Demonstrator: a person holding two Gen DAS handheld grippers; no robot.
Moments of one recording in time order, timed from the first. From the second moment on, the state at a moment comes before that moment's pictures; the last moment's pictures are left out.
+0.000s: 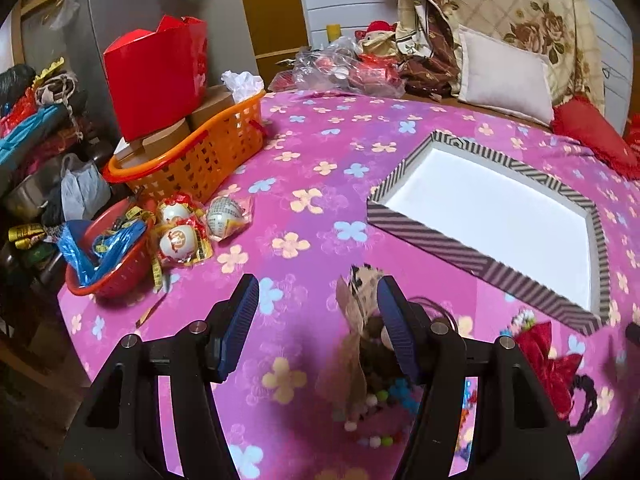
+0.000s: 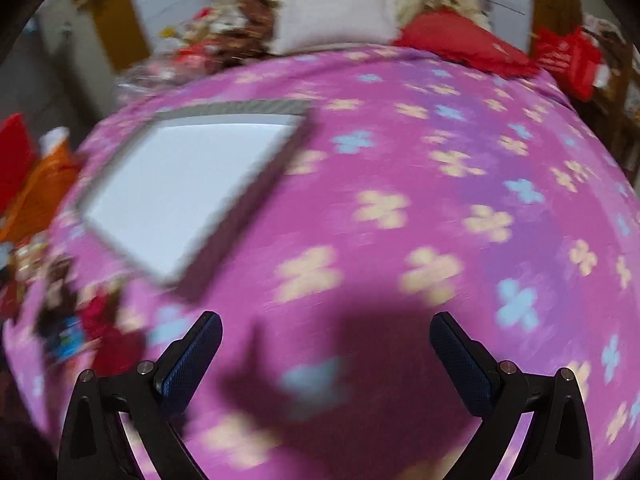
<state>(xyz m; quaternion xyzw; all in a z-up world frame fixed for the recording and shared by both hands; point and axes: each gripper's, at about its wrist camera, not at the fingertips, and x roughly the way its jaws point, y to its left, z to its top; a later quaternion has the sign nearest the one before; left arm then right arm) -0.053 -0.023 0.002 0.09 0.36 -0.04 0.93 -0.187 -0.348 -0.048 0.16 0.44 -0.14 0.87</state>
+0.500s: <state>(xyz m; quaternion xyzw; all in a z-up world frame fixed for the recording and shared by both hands) -0.084 -0.026 -0.011 0.11 0.35 -0.06 0.93 -0.171 -0.225 -0.029 0.06 0.38 -0.08 0.92</state>
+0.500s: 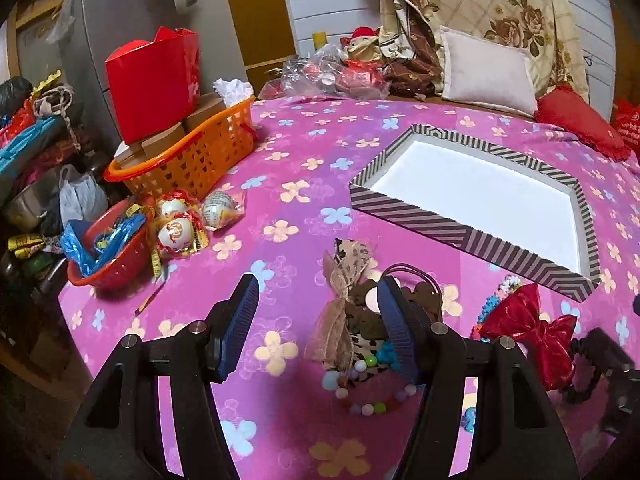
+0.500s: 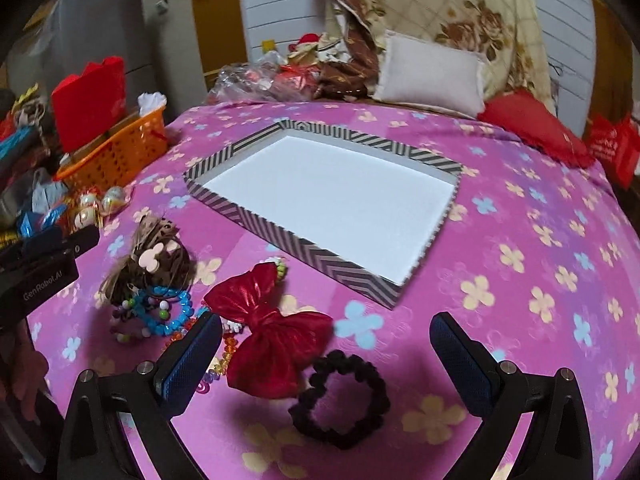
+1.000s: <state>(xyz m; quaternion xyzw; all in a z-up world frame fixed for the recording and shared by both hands) -0.078 -0.027 -0.016 0.10 0.36 -0.06 0.93 -0.177 -0.223 -0.024 0.04 0.37 -0.08 0.93</state>
